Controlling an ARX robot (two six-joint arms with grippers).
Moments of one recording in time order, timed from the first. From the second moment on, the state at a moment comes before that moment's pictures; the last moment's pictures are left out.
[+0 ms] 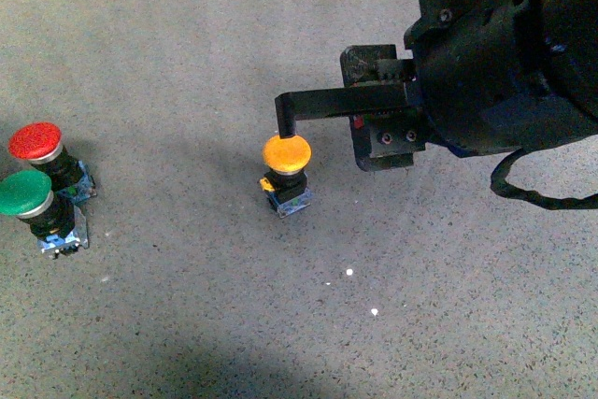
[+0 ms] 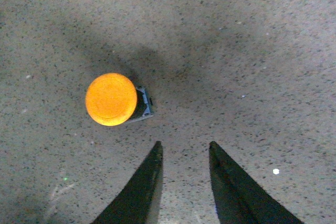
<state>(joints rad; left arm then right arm) 0.00 0.00 0.01 -0.01 0.00 -0.01 0.58 1.75 1.01 -0.10 0.08 0.21</state>
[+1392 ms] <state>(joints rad) 0.00 0.00 0.01 -0.01 0.00 -0.01 0.60 1.98 1.21 -0.13 -0.08 0.39</state>
